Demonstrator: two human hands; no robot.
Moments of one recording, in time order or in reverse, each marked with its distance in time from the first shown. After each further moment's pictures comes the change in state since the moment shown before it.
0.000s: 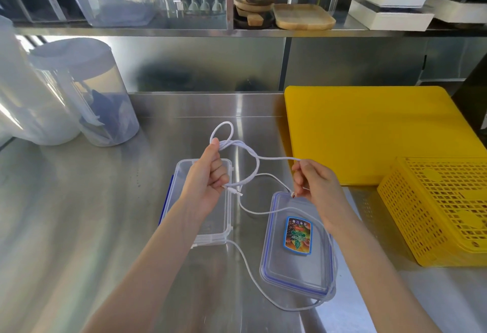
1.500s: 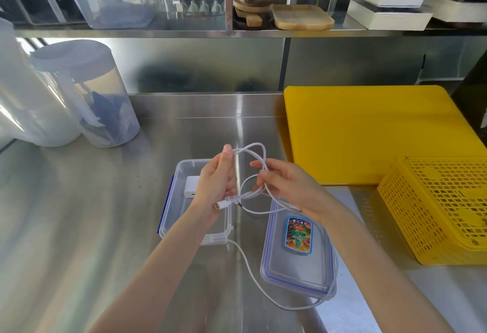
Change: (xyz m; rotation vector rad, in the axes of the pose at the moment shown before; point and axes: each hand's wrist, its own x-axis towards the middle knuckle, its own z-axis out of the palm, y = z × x) left_hand -0.014 -0.012 0.010 0.371 -0.029 0.096; right_hand 0.002 -0.020 0.026 -0.229 -0.416 0.031
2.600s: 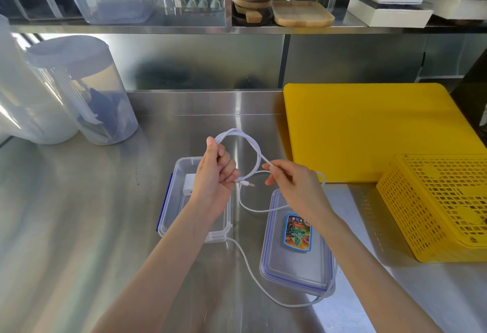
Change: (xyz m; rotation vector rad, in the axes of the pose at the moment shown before) left_hand 0.010 0.000 0.003 -0.475 -0.021 0.038; right_hand -0.003 0.018 0.003 -0.369 0.329 -0.110
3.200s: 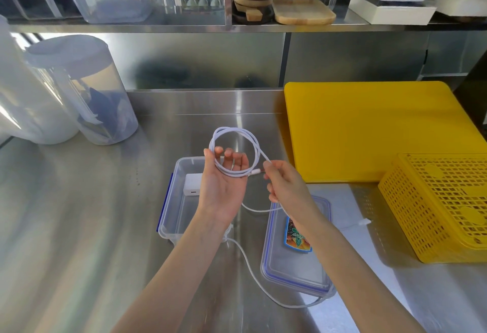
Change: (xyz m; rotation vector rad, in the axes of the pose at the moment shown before) left_hand -0.003 -0.012 0.008 -0.545 0.031 -0.069; right_hand 0.004 -0.009 0.021 0.489 -0.027 0.341
